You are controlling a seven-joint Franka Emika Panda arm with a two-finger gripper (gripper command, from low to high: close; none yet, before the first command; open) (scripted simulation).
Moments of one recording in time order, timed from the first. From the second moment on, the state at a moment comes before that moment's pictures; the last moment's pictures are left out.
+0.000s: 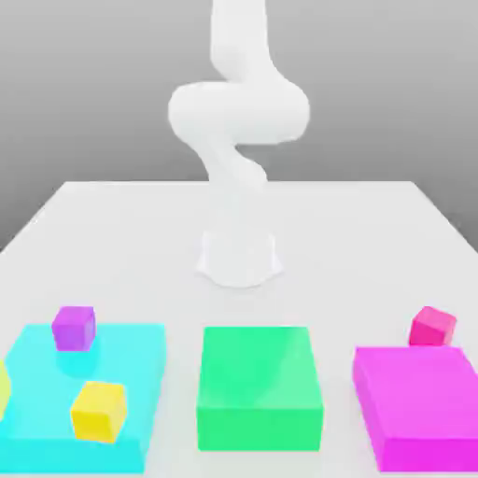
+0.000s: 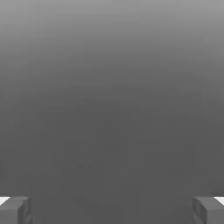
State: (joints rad) arm 0.05 -0.71 0.04 -2.34 0.02 2.35 0.80
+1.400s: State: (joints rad) arm 0.53 0.10 0.34 -2.71 -0.12 2.80 0.95
